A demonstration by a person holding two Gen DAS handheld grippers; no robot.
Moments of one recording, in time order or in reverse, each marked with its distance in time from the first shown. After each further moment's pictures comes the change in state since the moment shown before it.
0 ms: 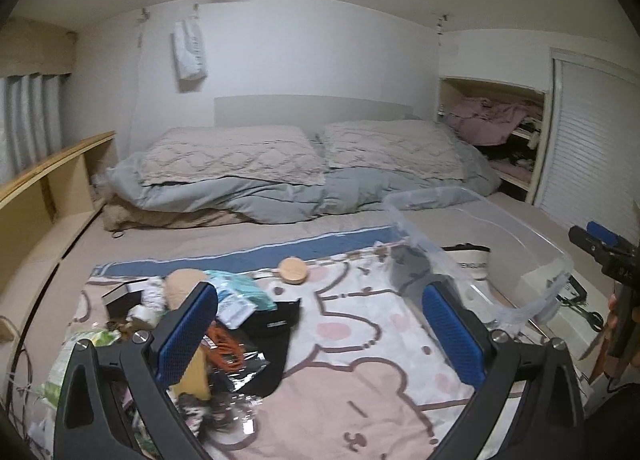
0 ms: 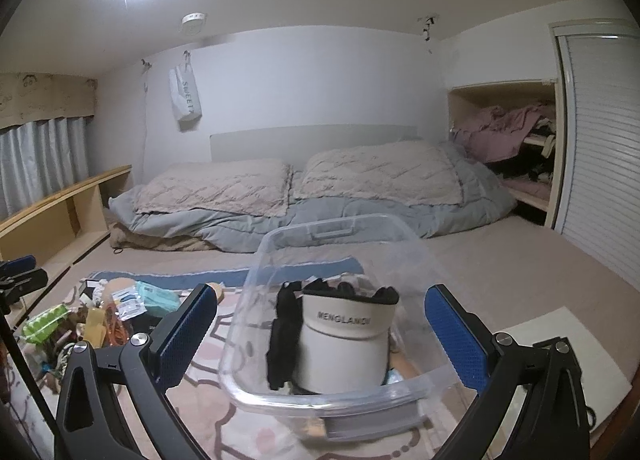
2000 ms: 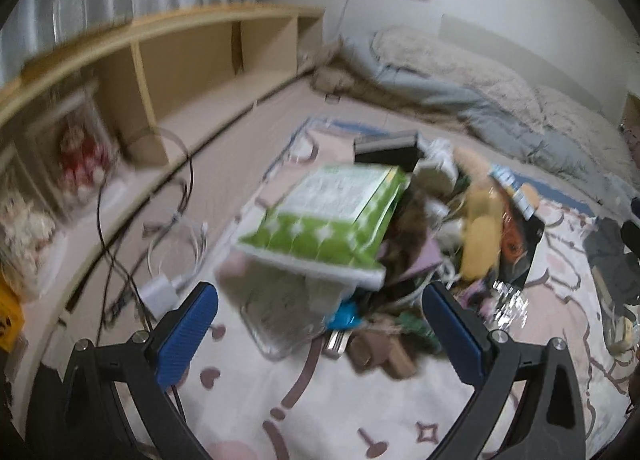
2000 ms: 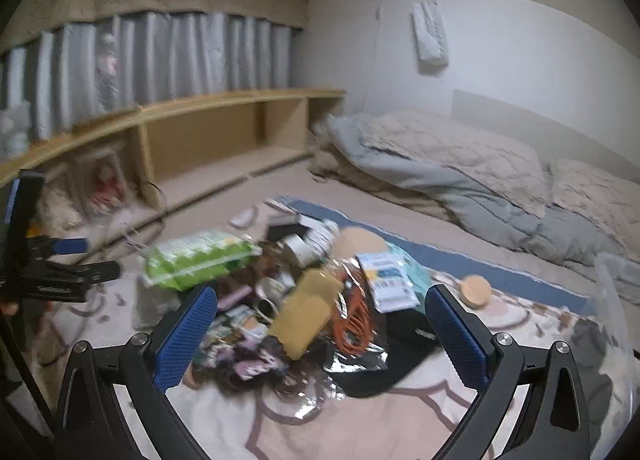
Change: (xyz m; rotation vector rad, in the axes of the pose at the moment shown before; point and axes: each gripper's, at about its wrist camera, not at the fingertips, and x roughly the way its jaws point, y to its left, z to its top) left arm -0.046 0.265 -0.154 -0.364 0.318 0.519; right arm 0.071 0.331 -0.054 -0.377 0.159 0.565
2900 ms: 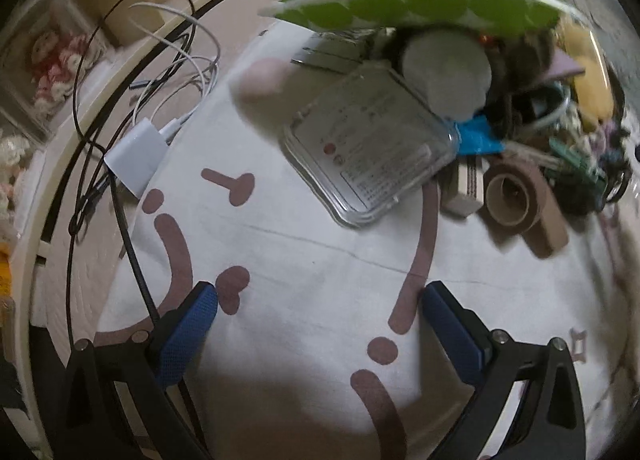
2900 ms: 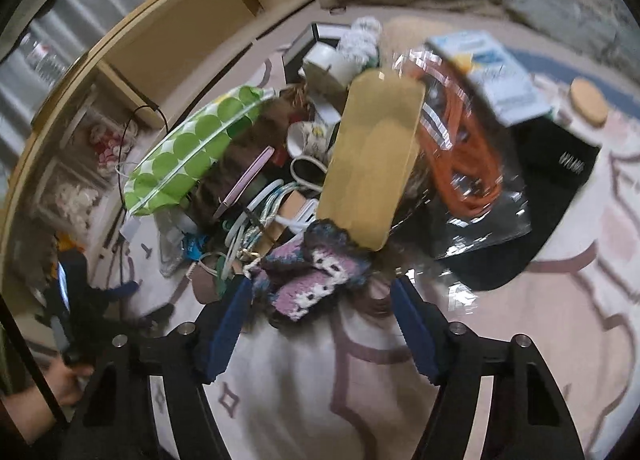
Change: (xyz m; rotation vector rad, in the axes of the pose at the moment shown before) left arm 0.095 0.041 -0.096 0.098 0.360 0.134; right arm 0.136 0.014 -0.061 0.341 0.555 0.310
